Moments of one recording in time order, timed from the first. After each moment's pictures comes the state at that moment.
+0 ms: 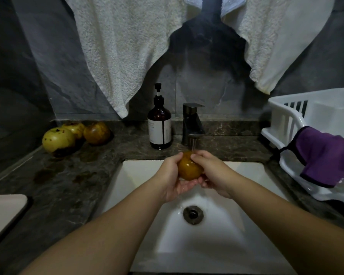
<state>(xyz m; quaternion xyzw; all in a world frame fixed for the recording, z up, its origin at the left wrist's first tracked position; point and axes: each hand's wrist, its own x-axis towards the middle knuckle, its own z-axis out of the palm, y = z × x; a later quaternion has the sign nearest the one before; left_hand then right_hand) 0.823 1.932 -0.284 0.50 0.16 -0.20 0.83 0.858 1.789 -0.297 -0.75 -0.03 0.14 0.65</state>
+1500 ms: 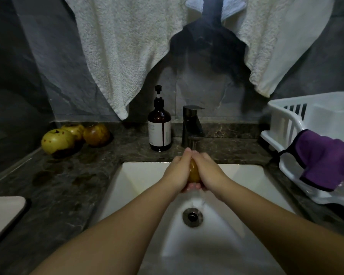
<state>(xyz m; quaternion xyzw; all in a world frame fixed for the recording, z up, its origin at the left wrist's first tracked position) 0.840 1.921 -0.292 0.74 0.10 -0.07 0.66 0.856 1.804 -0.295 -0.81 -0.01 0.08 0.58</state>
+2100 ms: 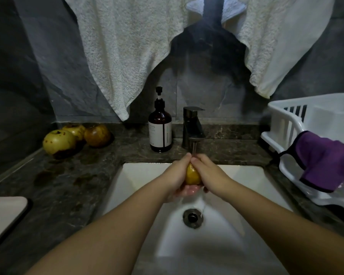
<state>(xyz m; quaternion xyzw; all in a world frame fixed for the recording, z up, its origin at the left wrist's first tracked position) 0.841 1.932 -0.293 0.68 0.11 -0.19 0.70 0.853 1.795 -0.292 -0.85 -0.07 0.08 0.51</state>
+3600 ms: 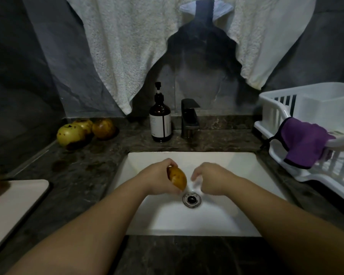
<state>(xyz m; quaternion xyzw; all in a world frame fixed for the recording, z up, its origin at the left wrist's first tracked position) 0.801 1.988 -0.308 0.95 -0.07 -0.07 0.30 0.818 1.773 -0.307 -0.97 -0.21 0.07 0.11</state>
